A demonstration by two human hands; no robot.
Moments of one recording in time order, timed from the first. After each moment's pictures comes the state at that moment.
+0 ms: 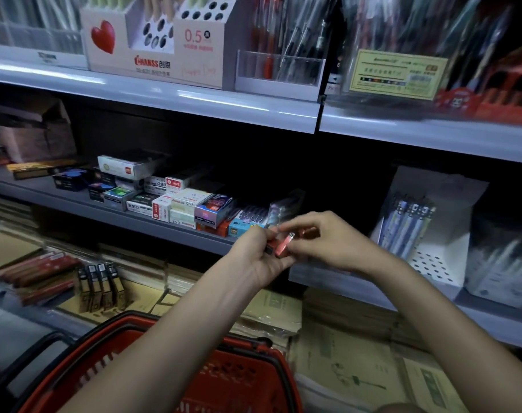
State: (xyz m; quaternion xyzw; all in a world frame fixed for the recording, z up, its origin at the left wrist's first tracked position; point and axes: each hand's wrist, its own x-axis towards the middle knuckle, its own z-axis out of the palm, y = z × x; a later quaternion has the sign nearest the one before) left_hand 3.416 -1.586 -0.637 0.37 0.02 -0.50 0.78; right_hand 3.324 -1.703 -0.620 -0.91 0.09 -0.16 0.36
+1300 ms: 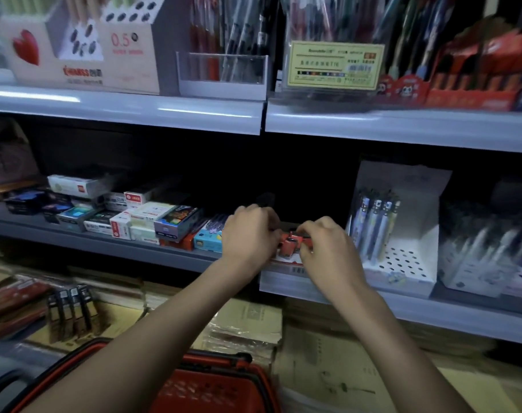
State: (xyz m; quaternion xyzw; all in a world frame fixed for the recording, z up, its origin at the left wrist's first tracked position) left_hand 3.430 -1.657 -0.653 0.84 -0.45 0.14 0.28; right_hand 3.291 -1.743 -0.664 -0.90 0.29 -0.32 0.05
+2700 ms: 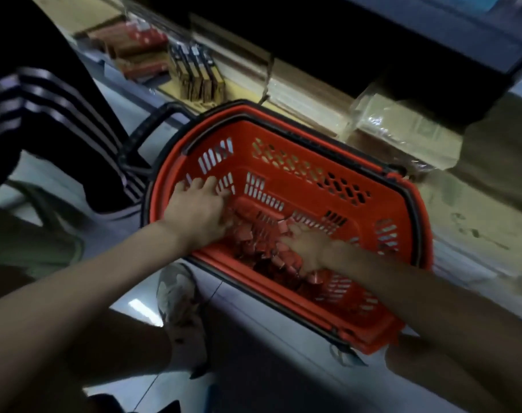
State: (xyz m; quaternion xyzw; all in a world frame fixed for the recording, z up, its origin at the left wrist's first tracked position) left_hand 3.481 -1.275 -0.915 0.91 -0.38 -0.12 -0.07; right_hand 3.367 -1.513 -1.028 -0.92 -0.07 0.38 -0.07
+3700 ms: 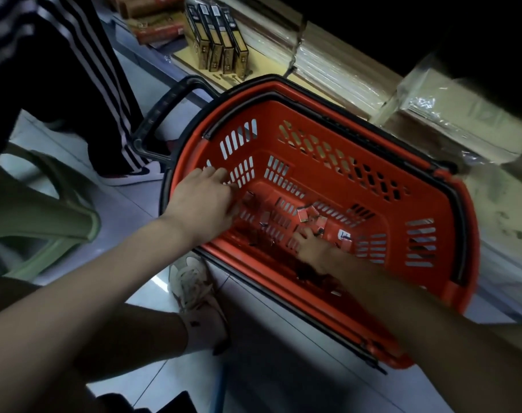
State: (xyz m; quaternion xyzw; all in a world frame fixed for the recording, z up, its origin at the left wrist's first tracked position) left_hand 3.493 -1.249 -0.930 0.91 -0.40 -0.10 -0.03; right_hand 3.360 -1.495 -1.126 -0.85 -0.17 0.45 -0.21
